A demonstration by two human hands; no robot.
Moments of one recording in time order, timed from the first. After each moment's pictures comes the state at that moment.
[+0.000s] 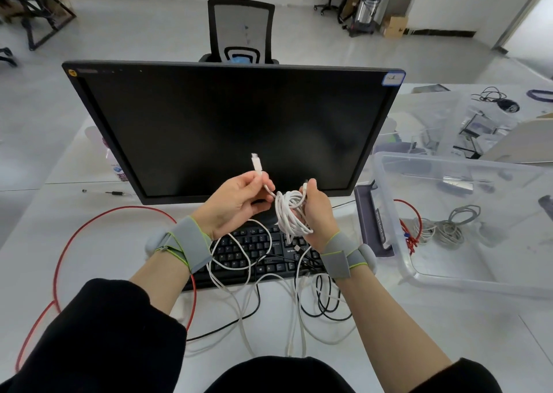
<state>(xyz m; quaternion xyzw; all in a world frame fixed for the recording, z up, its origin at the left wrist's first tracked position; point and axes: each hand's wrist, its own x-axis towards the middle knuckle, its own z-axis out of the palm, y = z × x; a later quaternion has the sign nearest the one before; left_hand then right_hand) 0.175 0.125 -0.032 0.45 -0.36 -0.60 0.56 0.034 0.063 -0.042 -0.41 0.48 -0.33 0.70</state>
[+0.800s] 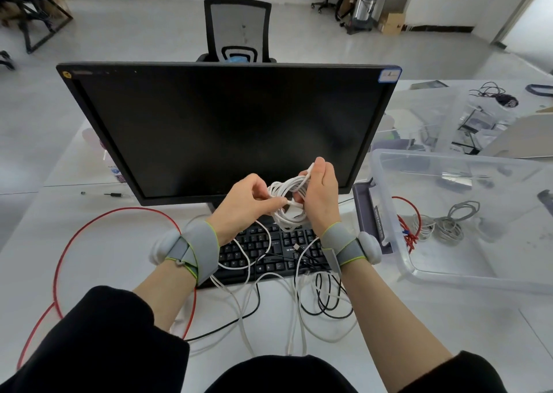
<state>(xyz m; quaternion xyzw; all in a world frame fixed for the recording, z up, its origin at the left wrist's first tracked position) 0.151 0.129 -0.023 0.65 -0.43 -0.42 0.46 0.035 0.058 -0.027 -0.55 0.47 -0.45 0.53</state>
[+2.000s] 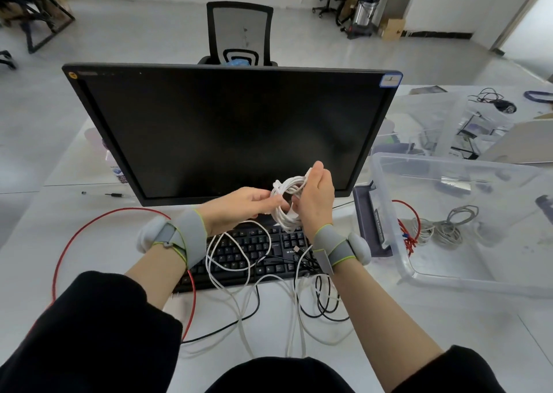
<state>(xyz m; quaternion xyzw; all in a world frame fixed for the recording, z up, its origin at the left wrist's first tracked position) 0.167 0.127 -0.009 0.60 -0.53 -0.54 0.28 0.050 0.063 -0.032 -0.50 0.53 -0.46 0.51</state>
